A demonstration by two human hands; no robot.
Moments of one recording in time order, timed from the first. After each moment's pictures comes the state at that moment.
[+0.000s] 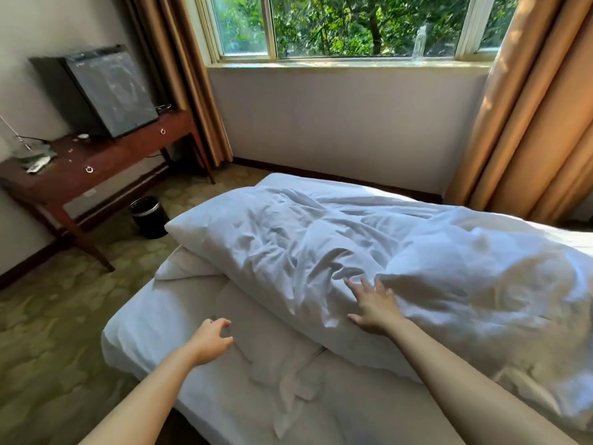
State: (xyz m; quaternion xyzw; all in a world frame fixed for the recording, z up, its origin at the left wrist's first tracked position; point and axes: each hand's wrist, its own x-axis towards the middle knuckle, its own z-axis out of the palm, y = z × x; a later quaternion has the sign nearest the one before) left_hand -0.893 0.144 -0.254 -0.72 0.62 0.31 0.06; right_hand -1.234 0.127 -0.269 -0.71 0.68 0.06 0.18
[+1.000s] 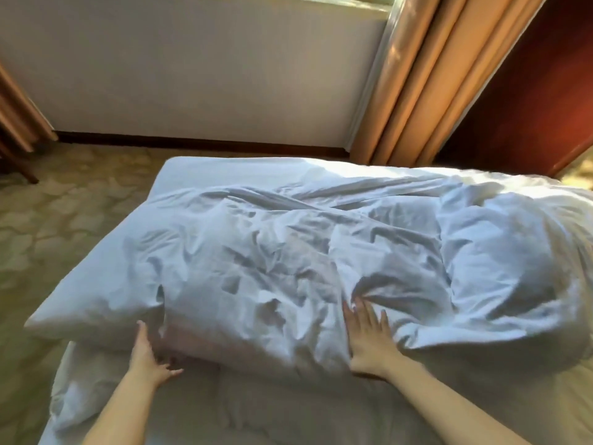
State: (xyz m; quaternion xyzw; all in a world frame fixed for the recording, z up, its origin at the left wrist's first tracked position) left_hand -0.720 -0.254 -0.392 -0.66 0.09 0.71 -0.24; right_hand -1.028 -0.043 -0.330 -0.53 0.83 0.13 0.13
